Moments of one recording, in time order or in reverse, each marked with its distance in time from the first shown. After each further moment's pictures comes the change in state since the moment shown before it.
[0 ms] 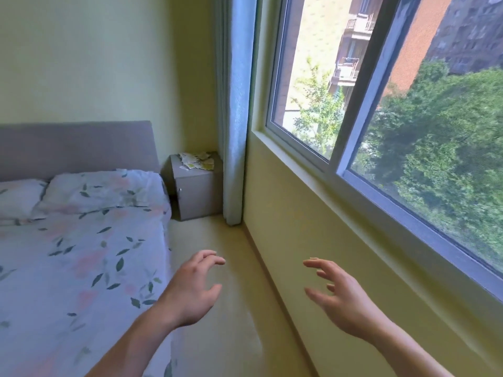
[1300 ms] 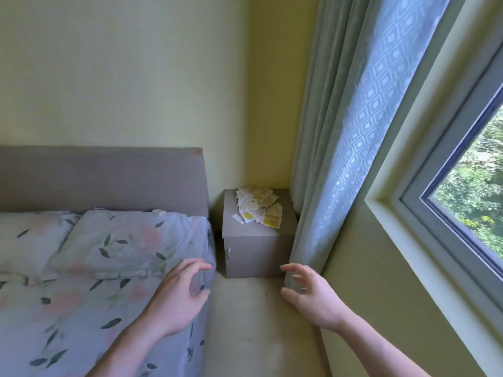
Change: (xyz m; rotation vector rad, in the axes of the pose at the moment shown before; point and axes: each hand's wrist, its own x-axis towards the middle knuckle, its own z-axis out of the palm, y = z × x) left_hand 0.664 -0.336 -0.206 -0.047 0.149 -0.364; right_hand 0.893 -0.160 0.140 0.067 -0.361 -0.181
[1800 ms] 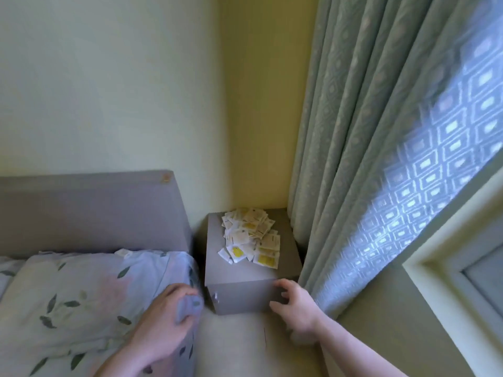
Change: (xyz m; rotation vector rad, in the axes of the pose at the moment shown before) left_hand 0.311 -0.036 0.015 0.026 -0.121 -0.061; right_hand 0.325 0.060 -0.048 0.012 -0.118 0.207
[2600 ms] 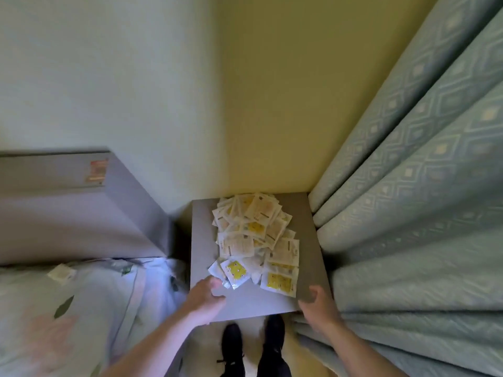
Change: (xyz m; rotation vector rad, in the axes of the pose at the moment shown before) left_hand 0.404 -0.106 0.139 -0.244 -0.403 -0.476; right_hand 0.348 0.102 0.010 0.108 0.094 0.661
